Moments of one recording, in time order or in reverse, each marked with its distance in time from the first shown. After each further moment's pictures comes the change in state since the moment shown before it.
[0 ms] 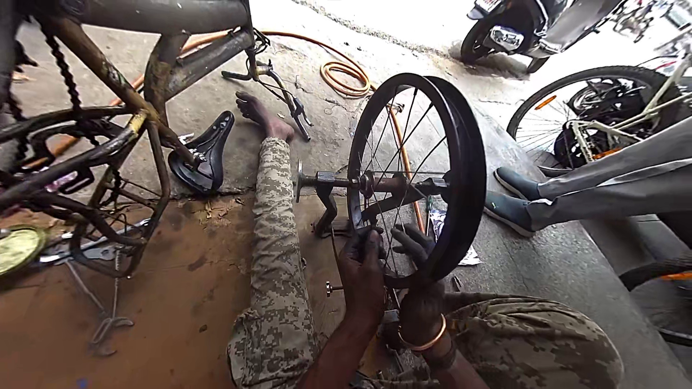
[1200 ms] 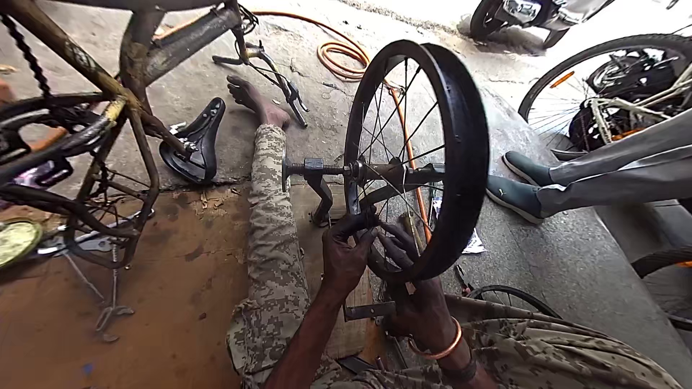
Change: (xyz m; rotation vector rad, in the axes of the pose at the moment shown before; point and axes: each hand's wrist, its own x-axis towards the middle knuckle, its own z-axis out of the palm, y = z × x) left_hand 0.028 -0.014 -0.032 0.219 -0.256 0.322; right_hand -0.020 0.010 -0.028 -0.166 -0.269 0.076
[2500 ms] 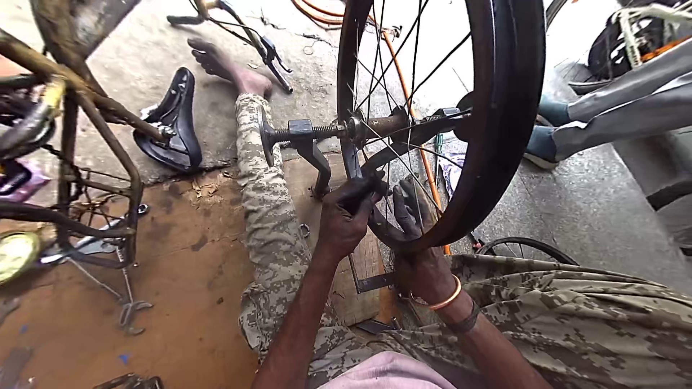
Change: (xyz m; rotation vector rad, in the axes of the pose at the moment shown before) left_hand 0.015 0.002 -0.020 0.089 -0.231 0.028; right_hand -0.008 0.005 0.016 -0.274 -0.029 0.061
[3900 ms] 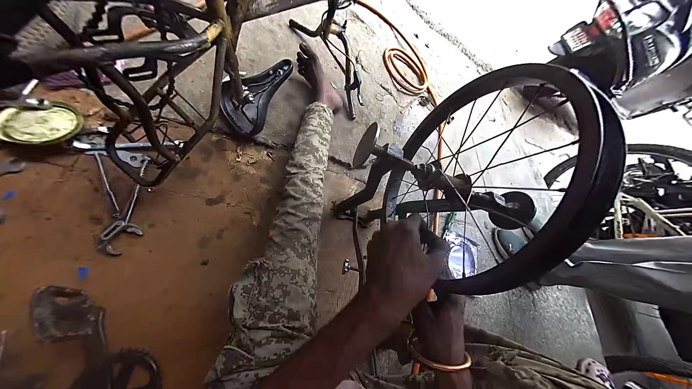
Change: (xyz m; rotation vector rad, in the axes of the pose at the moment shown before) left_hand 0.001 0.089 0.037 0.571 0.183 -0.382; right_hand 0.011 -0.016 -0.020 0.102 0.033 0.095
